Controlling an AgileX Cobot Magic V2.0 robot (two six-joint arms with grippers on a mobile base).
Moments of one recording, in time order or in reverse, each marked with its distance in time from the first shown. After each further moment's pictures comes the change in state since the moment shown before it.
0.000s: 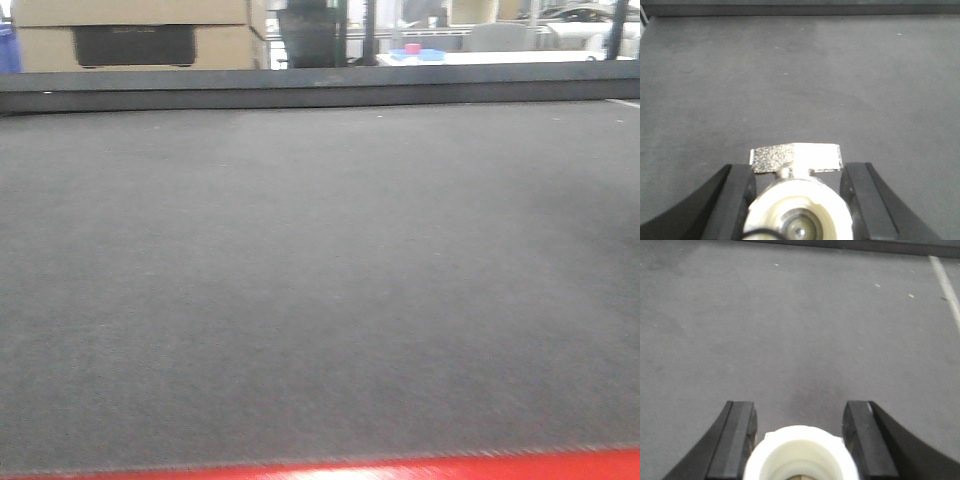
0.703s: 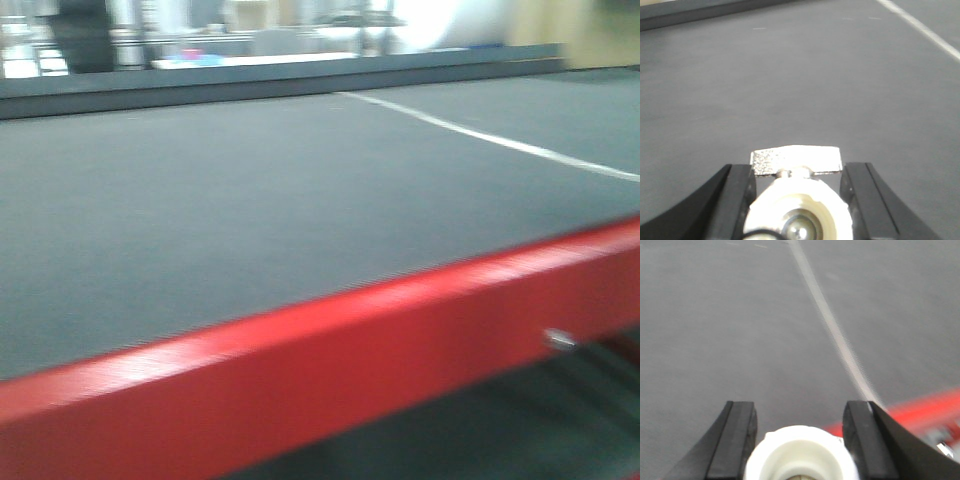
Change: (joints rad) left arm 0.000 0.000 0.000 0.000 -0.002 -0.002; right arm 0.000 0.000 0.000 0.000 0.000 0.000
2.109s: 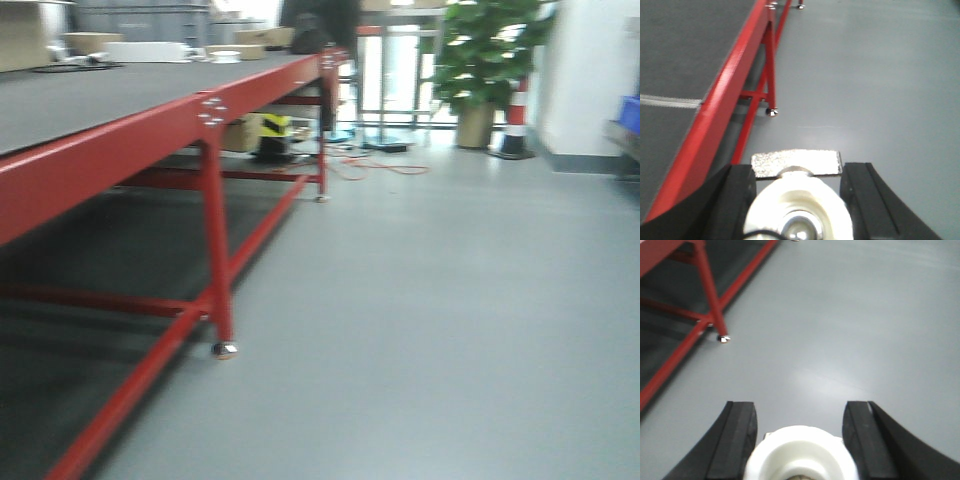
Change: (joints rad) left arm 0.000 0.000 0.000 0.000 0.000 0.000; right arm 0.000 0.000 0.000 -0.002 0.000 0.000
